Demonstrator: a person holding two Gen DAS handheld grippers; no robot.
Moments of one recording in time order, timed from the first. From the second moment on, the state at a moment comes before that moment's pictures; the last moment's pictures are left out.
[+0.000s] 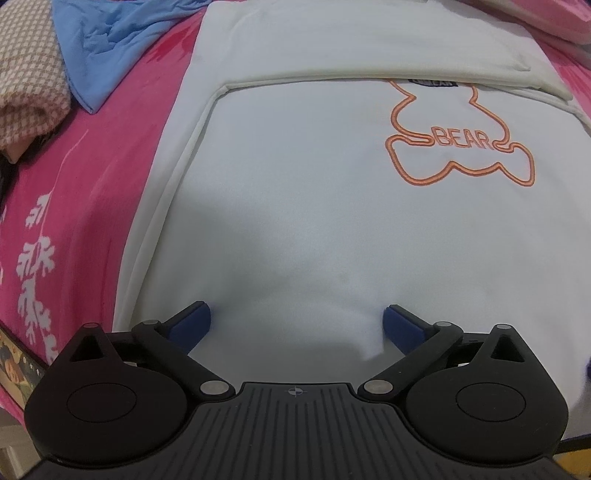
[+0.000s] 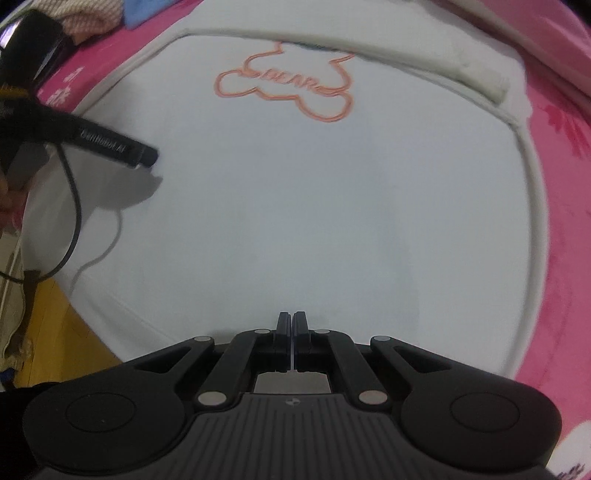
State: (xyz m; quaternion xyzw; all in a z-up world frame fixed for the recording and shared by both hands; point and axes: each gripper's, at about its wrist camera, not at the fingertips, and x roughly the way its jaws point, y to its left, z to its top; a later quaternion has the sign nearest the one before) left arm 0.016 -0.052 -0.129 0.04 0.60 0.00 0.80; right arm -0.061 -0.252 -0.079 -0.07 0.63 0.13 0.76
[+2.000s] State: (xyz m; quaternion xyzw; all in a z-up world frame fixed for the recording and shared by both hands) left arm 0.043 -0.044 -0.128 0.03 0.64 0.02 0.77; right arm -0.037 -0.281 -0.082 0.02 0.65 0.04 0.76
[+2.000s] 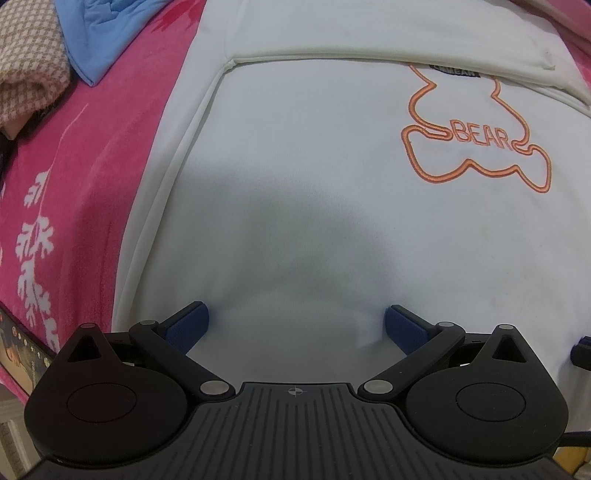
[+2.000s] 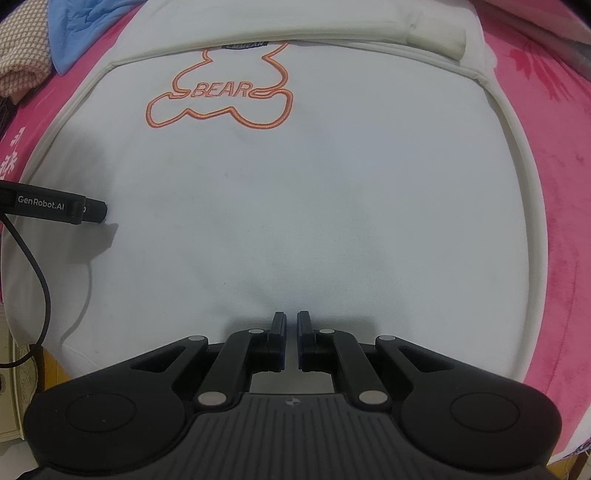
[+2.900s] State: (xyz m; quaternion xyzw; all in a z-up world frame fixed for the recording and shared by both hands) left arm 0.017 -0.041 -0.109 -0.01 0.62 0.03 0.78; right arm -0.040 -0.280 -0.083 0.01 0.65 0.05 0.76
